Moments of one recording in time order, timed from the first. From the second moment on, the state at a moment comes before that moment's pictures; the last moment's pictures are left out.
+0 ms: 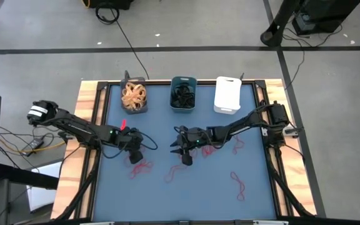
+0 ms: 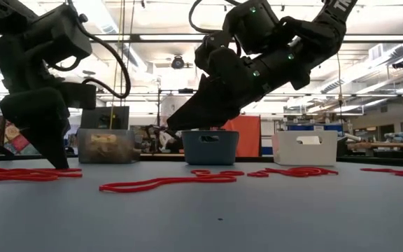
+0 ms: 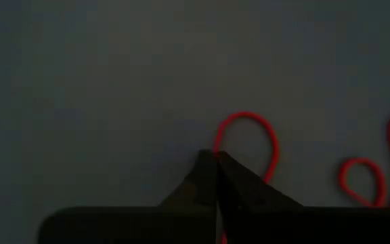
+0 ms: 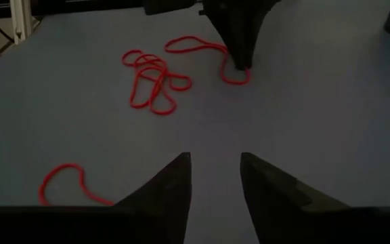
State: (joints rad) left arm -0.19 1.25 0.43 -0.36 -0.17 -0.69; right arm 0.07 1.94 0.96 0.48 -0.06 0.10
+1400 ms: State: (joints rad) left arm -0.22 1.24 0.64 0.00 -0.21 -0.46; right arm 0.09 1.94 1.00 0.61 0.00 0.09
